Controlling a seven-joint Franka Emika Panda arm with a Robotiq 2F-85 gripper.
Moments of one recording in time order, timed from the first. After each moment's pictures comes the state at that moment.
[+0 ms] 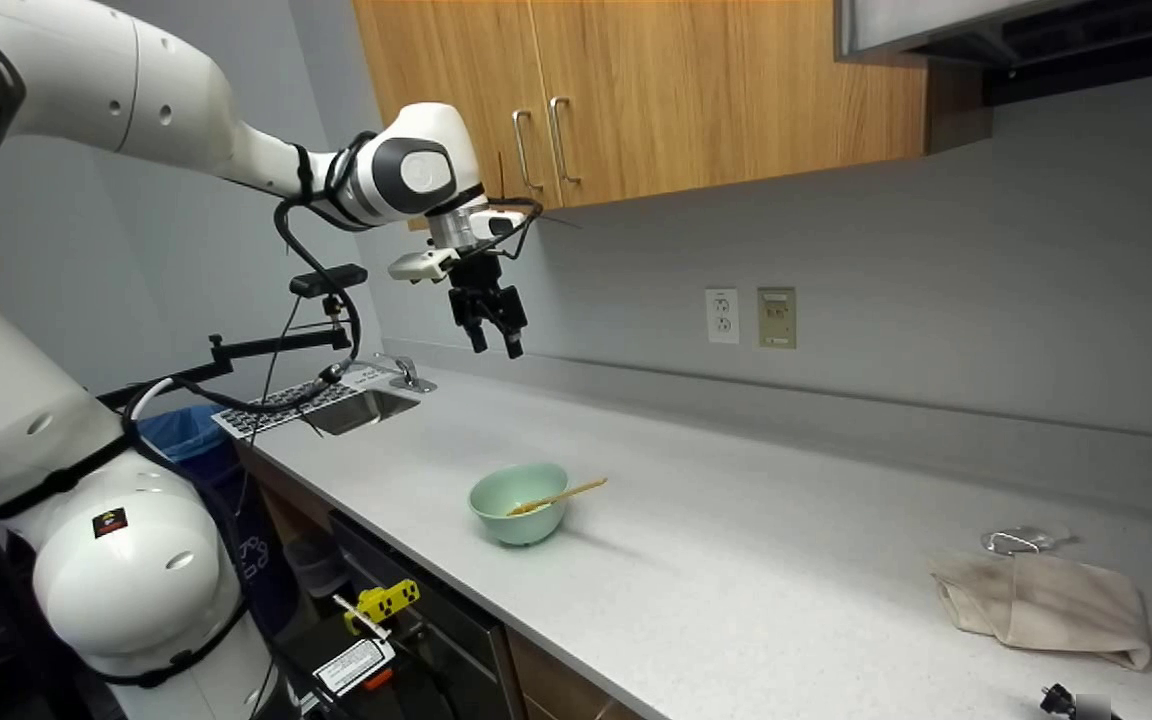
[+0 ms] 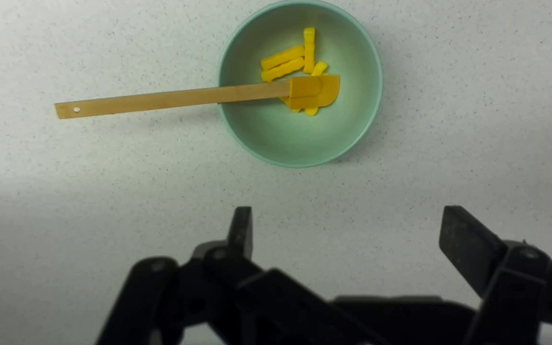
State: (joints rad) arm 0.13 -0.33 0.20 -2.26 0.04 2.02 0.18
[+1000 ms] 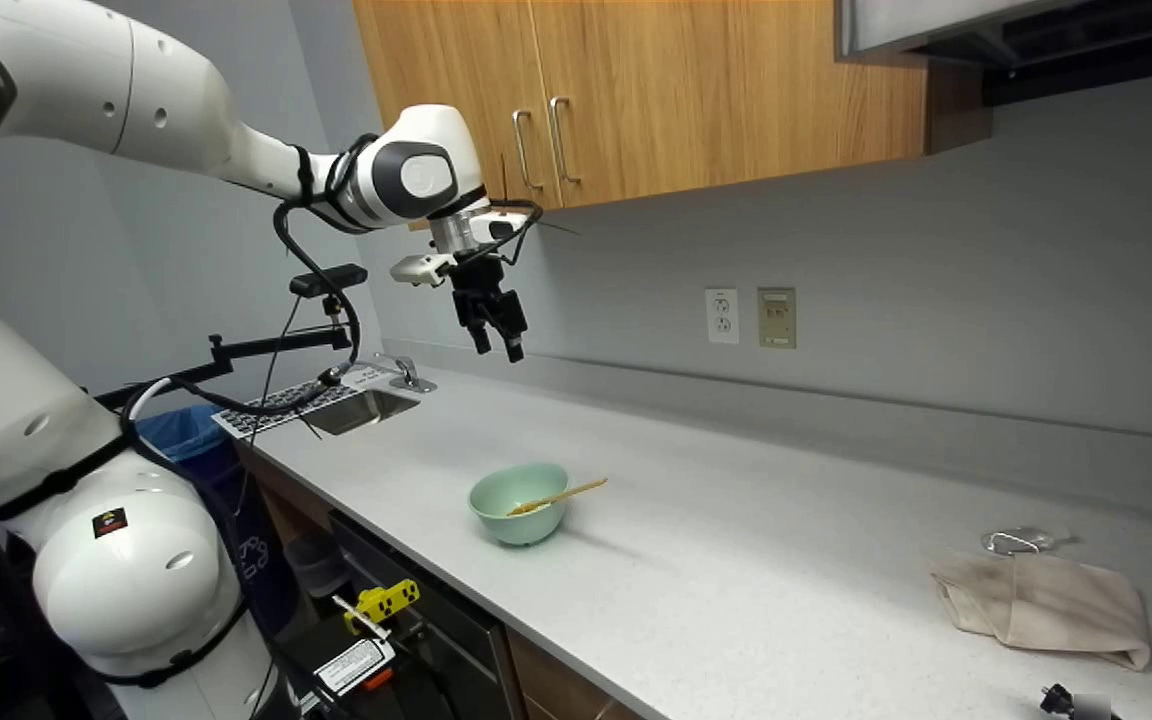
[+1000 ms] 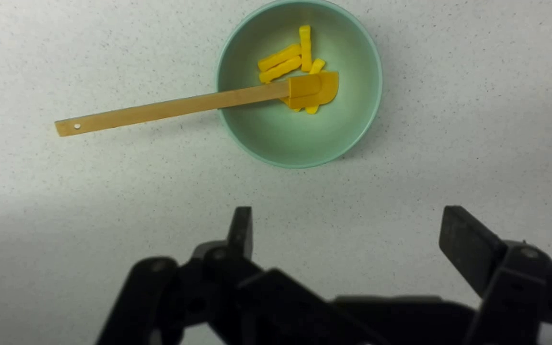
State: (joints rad) arm 0.13 -0.34 0.19 -2.28 0.05 2.04 0.22
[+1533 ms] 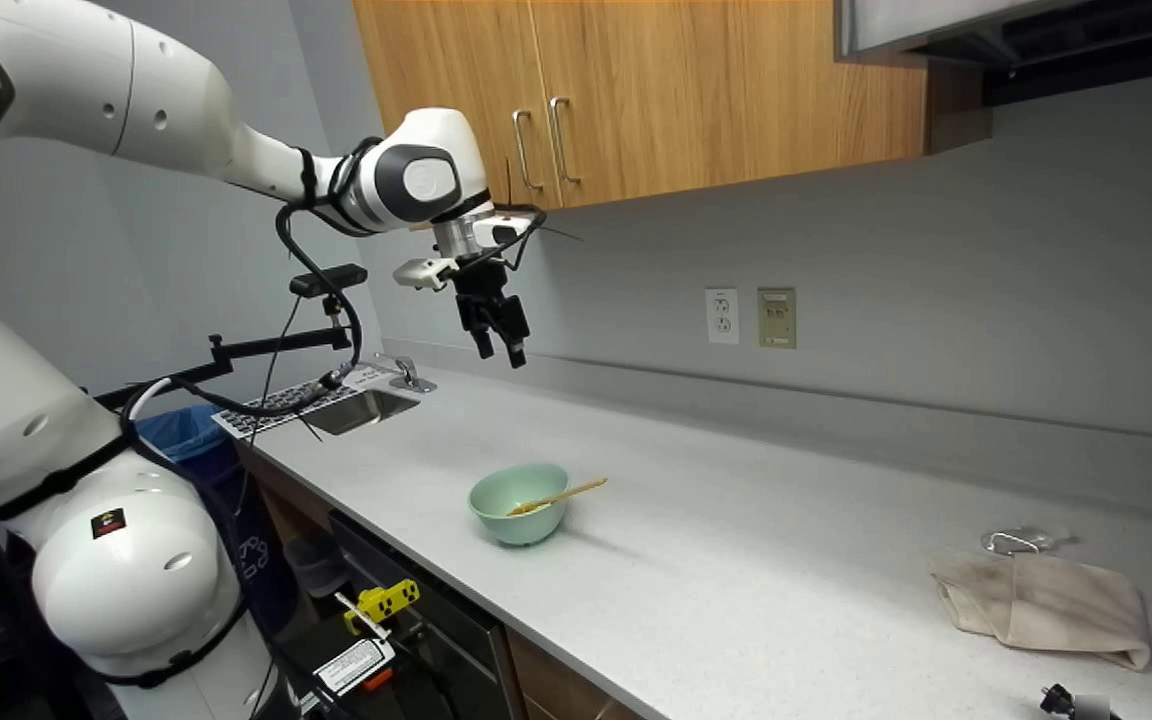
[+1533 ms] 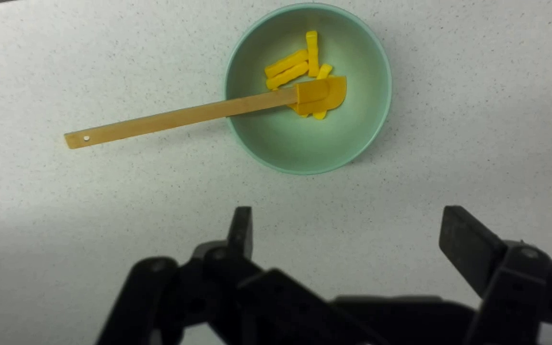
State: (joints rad) arm 0.12 -0.35 0.18 -2.30 0.05 2.04 0.23
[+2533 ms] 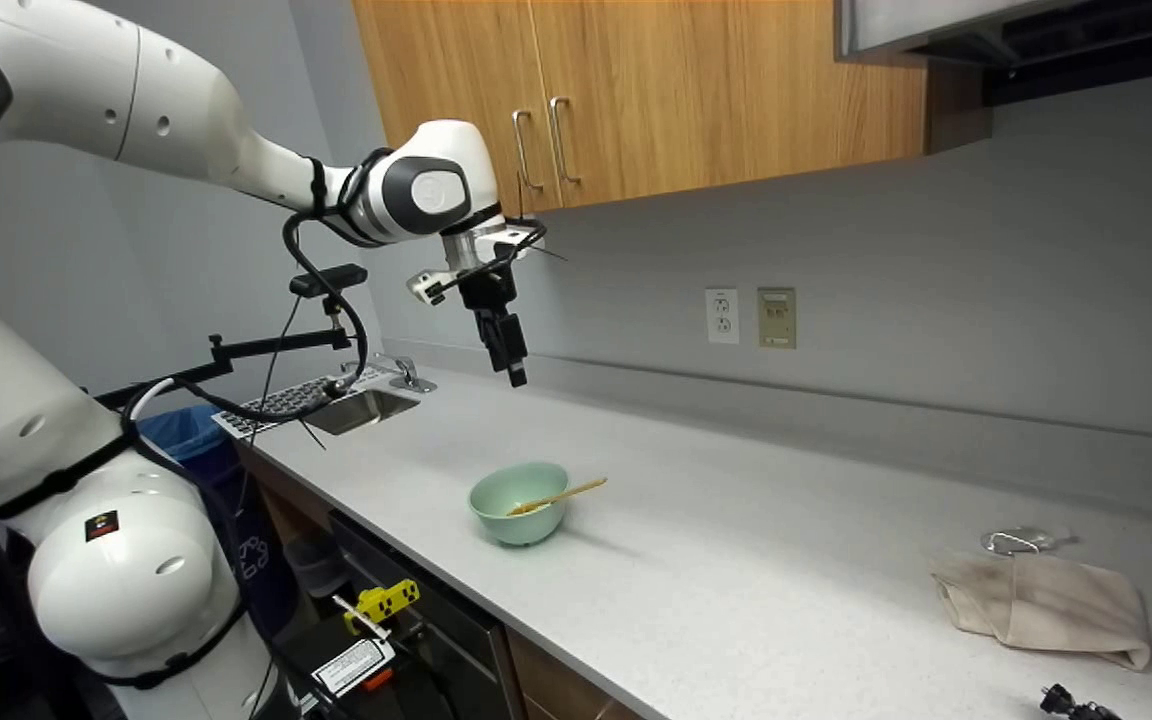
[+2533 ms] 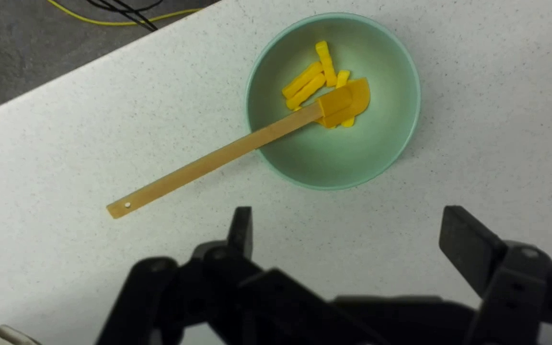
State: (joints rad) arm 0.09 -0.34 0.18 -2.34 0.04 2.05 0.45
